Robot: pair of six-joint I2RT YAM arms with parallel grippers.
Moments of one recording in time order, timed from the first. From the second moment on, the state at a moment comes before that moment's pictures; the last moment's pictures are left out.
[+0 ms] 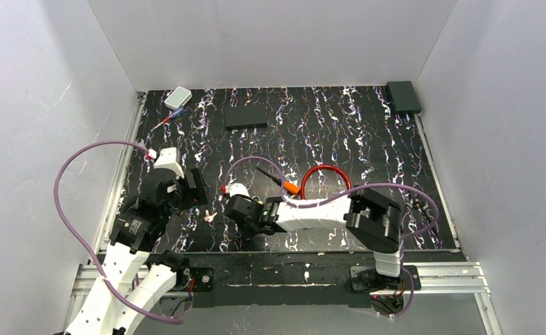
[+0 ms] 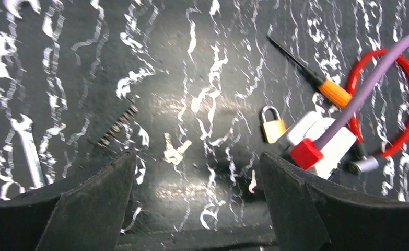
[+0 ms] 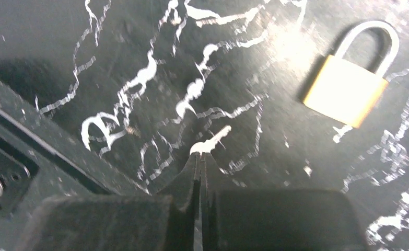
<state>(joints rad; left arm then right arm) -0.37 0.61 0.83 -0.83 -0.22 -0.38 1.33 1.93 1.32 -0.39 0.22 0.59</state>
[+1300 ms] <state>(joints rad) -0.42 0.55 0.32 -0.20 0.45 -1.77 1.33 1.23 0.95 -0.06 0.39 0.42</state>
